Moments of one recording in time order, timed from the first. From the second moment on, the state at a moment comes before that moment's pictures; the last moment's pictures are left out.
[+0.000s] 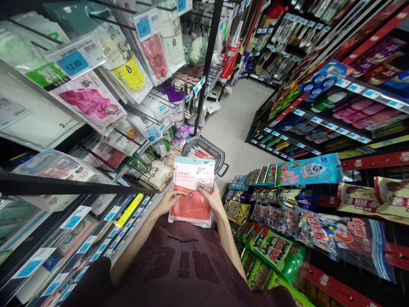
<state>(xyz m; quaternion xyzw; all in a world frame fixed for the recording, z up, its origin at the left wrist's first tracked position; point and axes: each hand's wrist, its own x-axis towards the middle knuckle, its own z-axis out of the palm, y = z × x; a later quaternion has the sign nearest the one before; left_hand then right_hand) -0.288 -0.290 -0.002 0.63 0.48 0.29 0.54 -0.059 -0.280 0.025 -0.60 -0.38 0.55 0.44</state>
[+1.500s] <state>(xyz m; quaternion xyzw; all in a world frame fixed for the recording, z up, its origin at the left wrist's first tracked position) -0.286 -0.304 -0.002 0.54 0.51 0.44 0.50 -0.052 -0.292 0.027 -0.52 -0.53 0.55 0.38</state>
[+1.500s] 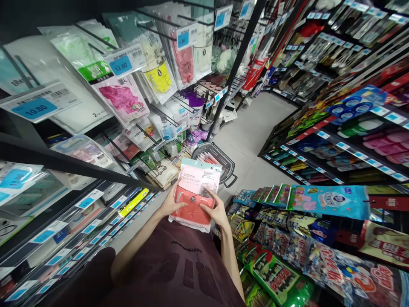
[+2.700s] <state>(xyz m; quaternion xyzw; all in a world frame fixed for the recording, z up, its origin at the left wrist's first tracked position) -0.331 -0.276 0.000 0.20 0.53 0.64 0.51 -0.124 -0.259 -0.003 -0.58 -0.59 0.45 0.34</state>
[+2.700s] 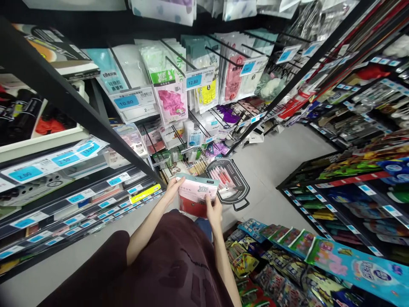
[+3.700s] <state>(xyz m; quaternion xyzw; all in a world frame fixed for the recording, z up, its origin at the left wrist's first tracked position) -0.396 -0.242 -0.093 -0.03 0.78 0.63 0.01 -0.100 -0.282 -0.082 -0.55 -0.58 0.58 0.17</state>
